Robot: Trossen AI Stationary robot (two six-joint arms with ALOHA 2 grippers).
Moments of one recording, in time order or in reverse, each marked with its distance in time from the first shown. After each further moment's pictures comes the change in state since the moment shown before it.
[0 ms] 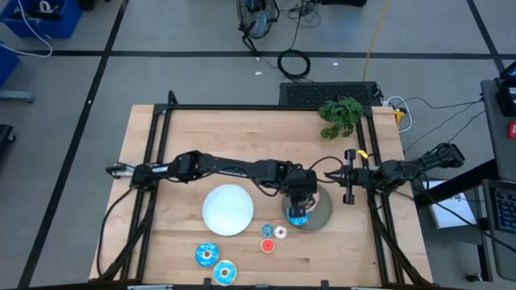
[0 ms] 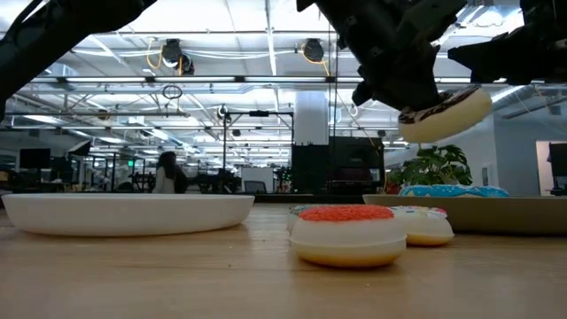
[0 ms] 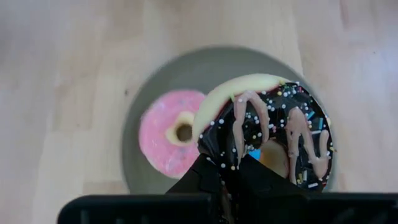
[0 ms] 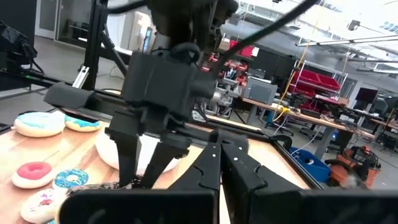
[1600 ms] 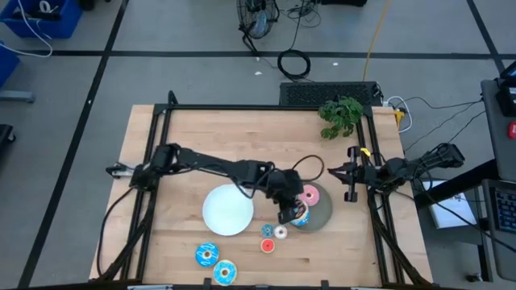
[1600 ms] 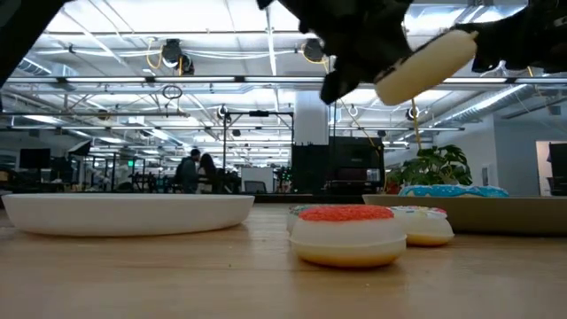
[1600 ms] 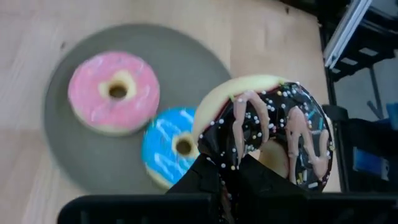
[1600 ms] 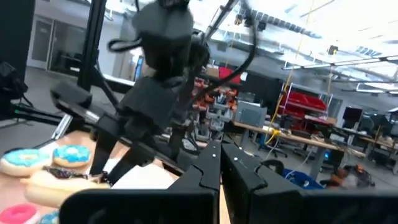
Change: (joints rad) left arm -0.013 -0.275 -0.460 0.295 0.206 -0.275; right arm -0.001 -0.003 0.000 0.132 0.007 -0.027
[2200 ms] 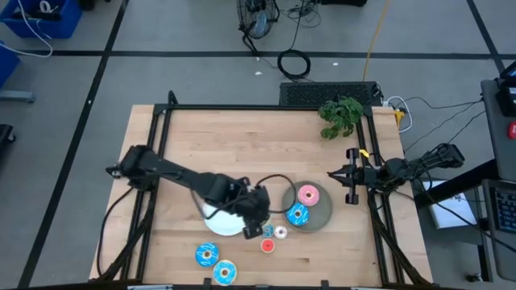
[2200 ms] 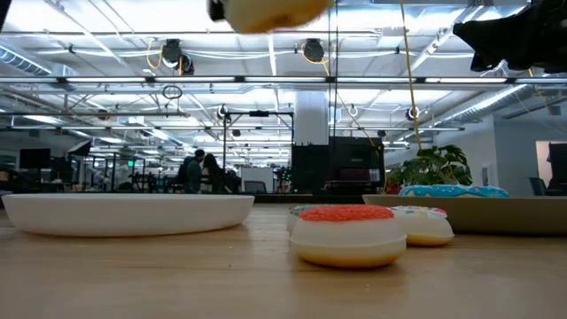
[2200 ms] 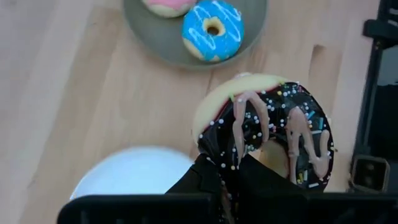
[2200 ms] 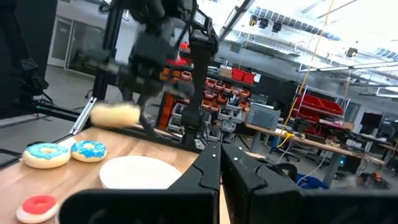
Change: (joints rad) left arm -0.212 -0.247 -0.070 -0.480 -0.321 -0.213; right arm 0.000 -0.003 0.000 -0.015 -0.061 0.003
